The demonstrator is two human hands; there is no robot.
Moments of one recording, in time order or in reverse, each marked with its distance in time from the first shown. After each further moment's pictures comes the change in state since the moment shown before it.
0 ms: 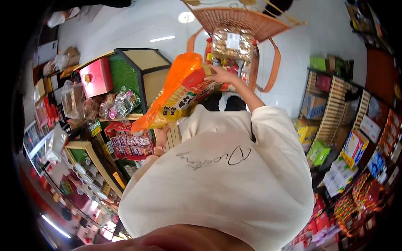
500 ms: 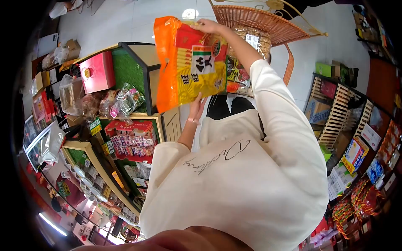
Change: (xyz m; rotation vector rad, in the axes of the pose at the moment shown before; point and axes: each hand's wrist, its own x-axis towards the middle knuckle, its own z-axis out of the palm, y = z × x) left_hand 0.101 -0.008 0.151 -0.728 -0.205 -0.076; right_hand 0.204 -0.097 -0.078 -0.342 0.133 0.053
